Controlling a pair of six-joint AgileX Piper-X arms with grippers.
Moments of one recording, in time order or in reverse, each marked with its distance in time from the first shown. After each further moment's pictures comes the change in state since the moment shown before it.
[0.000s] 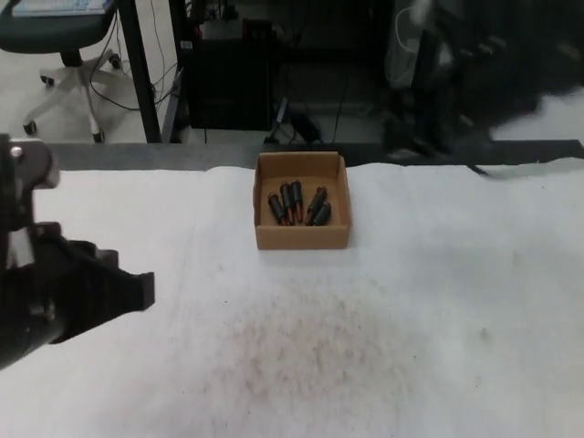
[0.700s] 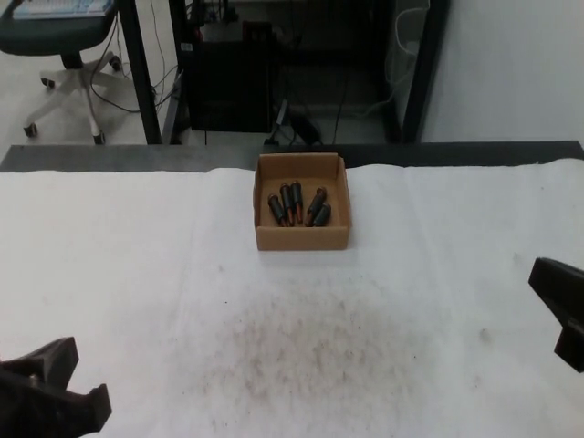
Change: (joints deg) left arm 0.0 -25.7 17.9 0.0 -4.3 -5.2; right arm -4.3 -60.3 48.3 -14.4 3.4 -0.2
